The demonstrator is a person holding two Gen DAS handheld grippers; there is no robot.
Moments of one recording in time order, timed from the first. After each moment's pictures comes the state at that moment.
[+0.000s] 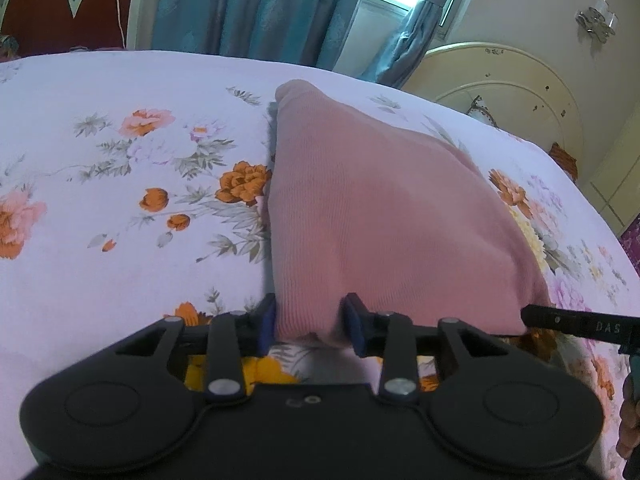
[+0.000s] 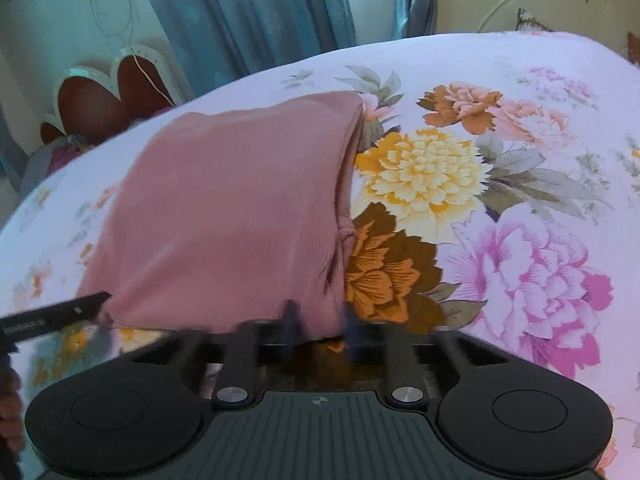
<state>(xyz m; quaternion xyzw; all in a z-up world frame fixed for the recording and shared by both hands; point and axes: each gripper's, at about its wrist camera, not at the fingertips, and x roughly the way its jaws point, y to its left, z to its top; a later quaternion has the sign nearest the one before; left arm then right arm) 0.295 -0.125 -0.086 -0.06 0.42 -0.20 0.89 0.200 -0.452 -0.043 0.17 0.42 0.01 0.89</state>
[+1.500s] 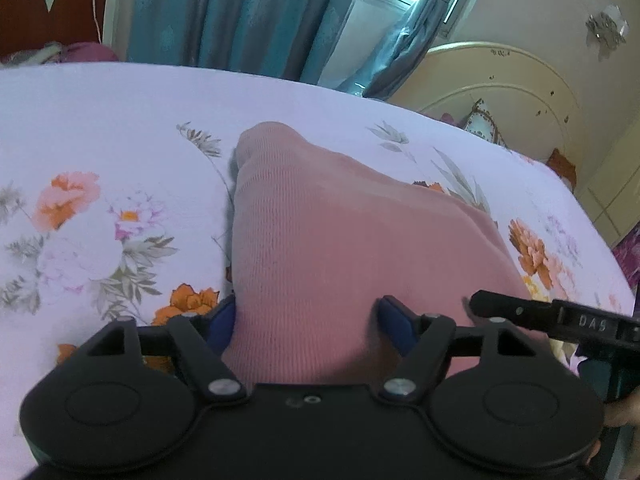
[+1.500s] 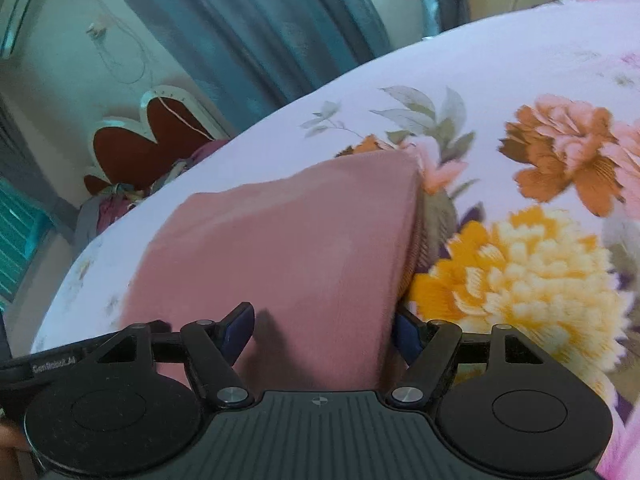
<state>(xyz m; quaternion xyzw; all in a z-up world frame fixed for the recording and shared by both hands) 0.418 -0.168 -0.086 -0.07 0.43 -0.21 0.87 0.335 -0.490 -0.064 0.27 0.39 0.09 0.88</state>
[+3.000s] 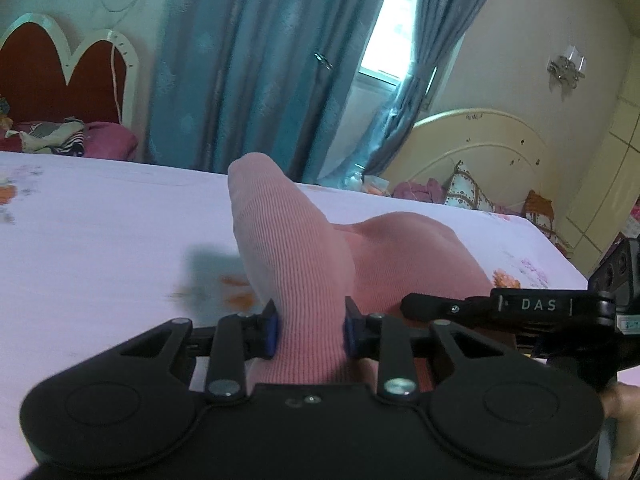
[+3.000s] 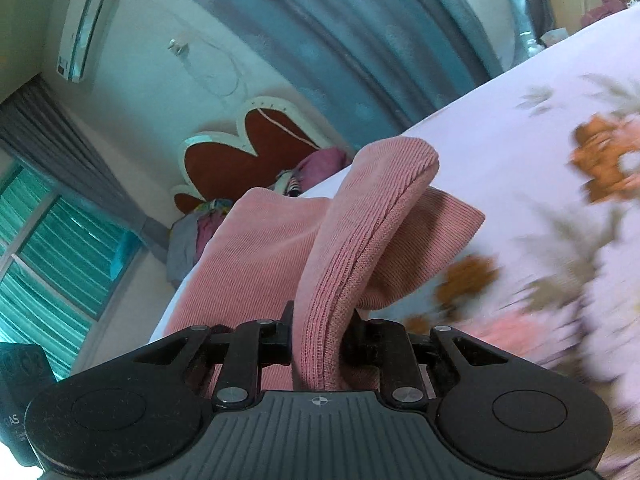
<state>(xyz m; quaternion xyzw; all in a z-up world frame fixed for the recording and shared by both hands) 0.371 0.023 0.016 -0.06 0.33 -0.24 0.91 0.334 -0.274 0.027 0.36 0.33 0.18 0.85</state>
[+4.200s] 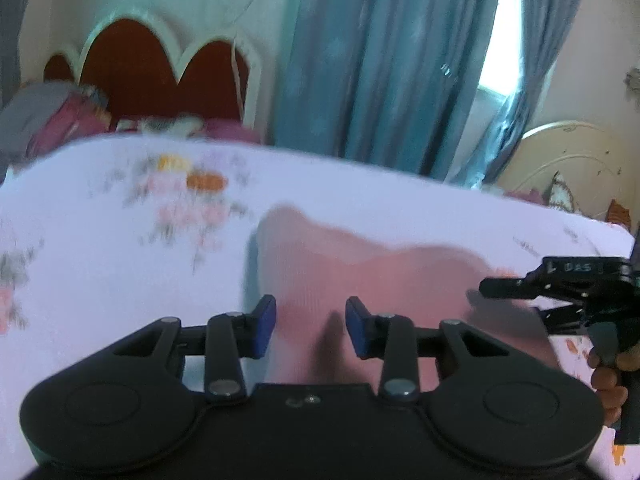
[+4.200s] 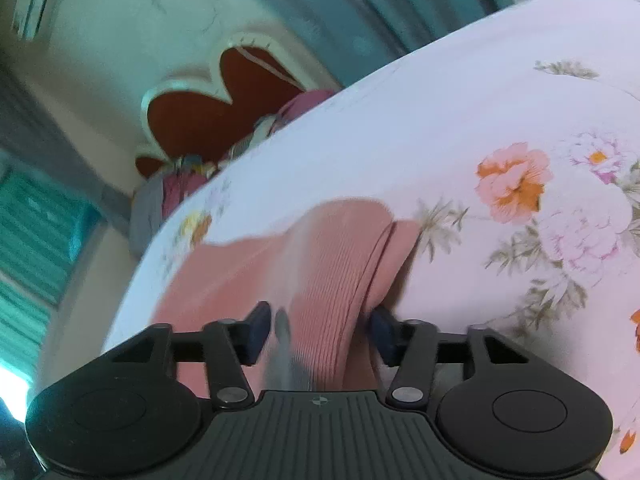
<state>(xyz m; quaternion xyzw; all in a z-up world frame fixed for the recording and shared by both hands) 0.433 0.265 -0.032 -0.03 0.32 -0.14 0.94 0.443 -0.071 -0.040 0.36 0.40 0.13 0.83</state>
